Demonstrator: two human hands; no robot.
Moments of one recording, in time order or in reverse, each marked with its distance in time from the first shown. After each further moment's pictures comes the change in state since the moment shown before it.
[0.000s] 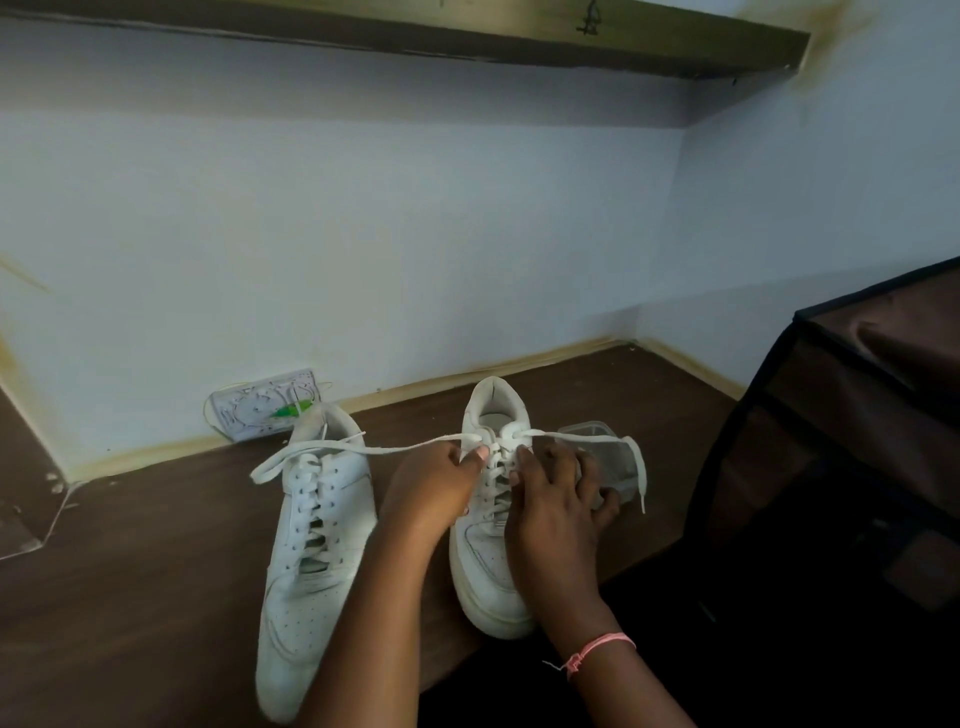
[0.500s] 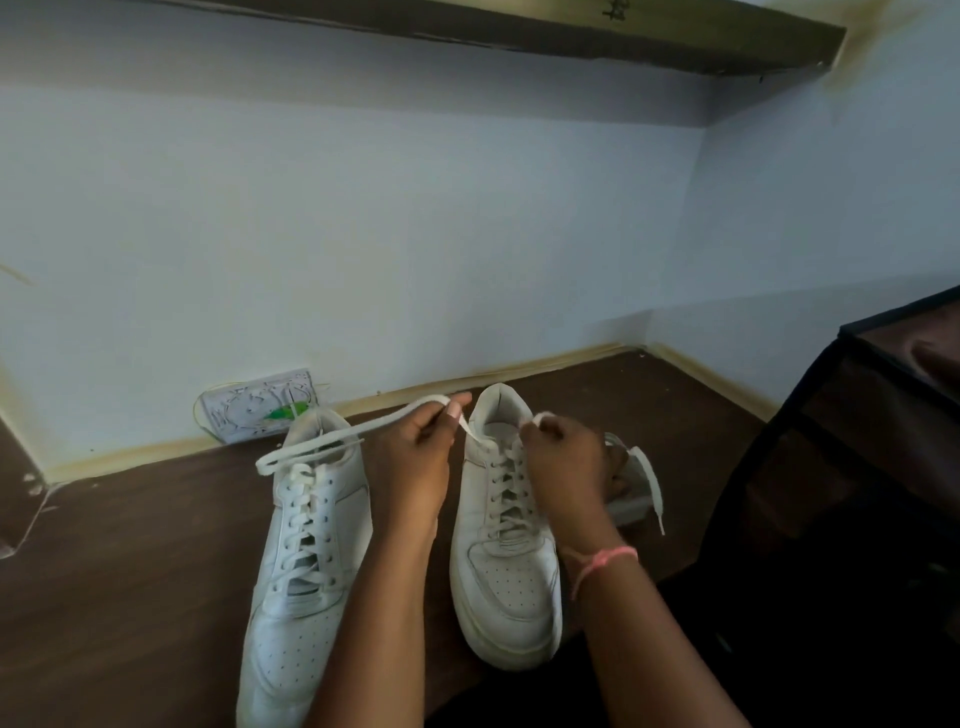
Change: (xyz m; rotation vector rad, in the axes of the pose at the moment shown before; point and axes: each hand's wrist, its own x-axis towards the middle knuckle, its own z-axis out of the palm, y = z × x) left_hand 0.035 -0.014 0.008 -0.685 0.394 0.272; right_hand 0.072 -0.018 -0.018 0.524 -0.206 0.439
